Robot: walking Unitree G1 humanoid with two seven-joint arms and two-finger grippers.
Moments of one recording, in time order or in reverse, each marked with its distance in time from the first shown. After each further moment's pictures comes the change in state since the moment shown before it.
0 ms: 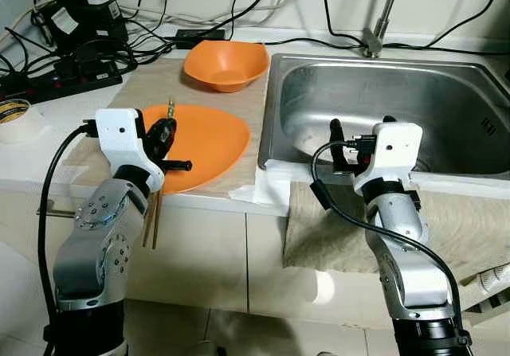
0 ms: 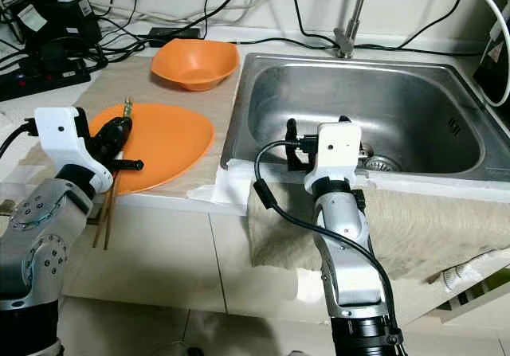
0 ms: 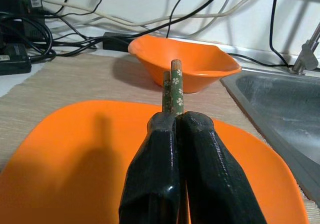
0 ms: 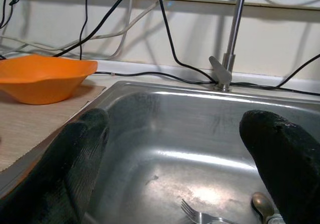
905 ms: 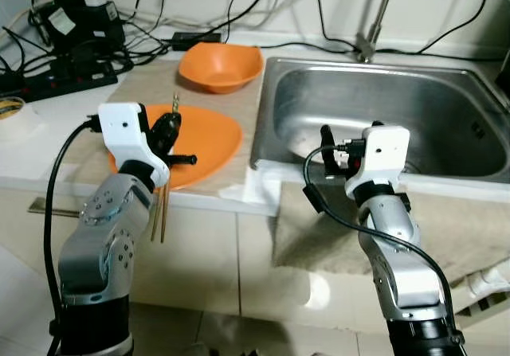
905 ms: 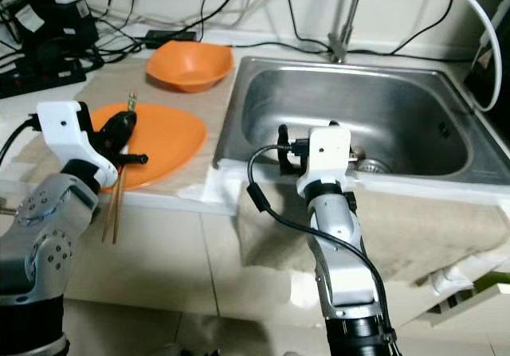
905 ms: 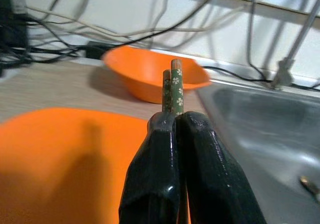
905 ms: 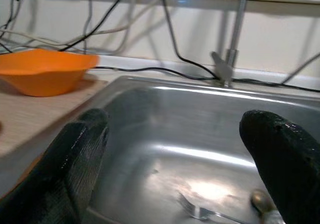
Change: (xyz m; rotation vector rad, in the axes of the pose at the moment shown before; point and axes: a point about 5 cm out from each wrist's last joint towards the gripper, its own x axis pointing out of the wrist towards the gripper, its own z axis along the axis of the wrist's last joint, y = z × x) left arm 0.005 -0.009 0.004 -0.052 -0.030 -0.018; right arm 0.000 0.007 -0.007 0.008 0.030 0.032
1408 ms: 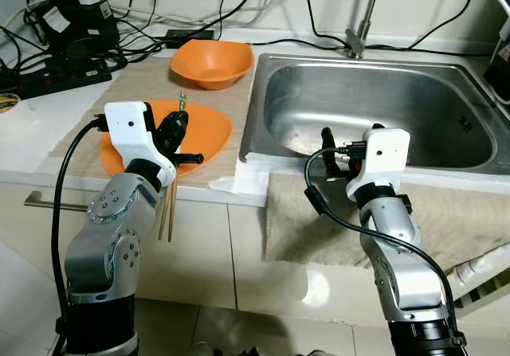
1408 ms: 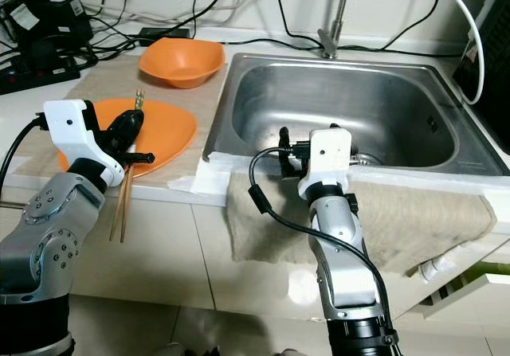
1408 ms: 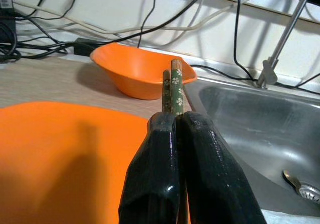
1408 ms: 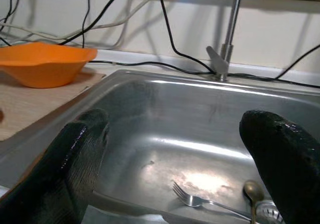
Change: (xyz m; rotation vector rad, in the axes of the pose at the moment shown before) left arm 0.002 -0.005 0.000 -0.011 -0.002 -0.021; right arm -0.001 0.000 -0.002 0.000 0.010 0.005
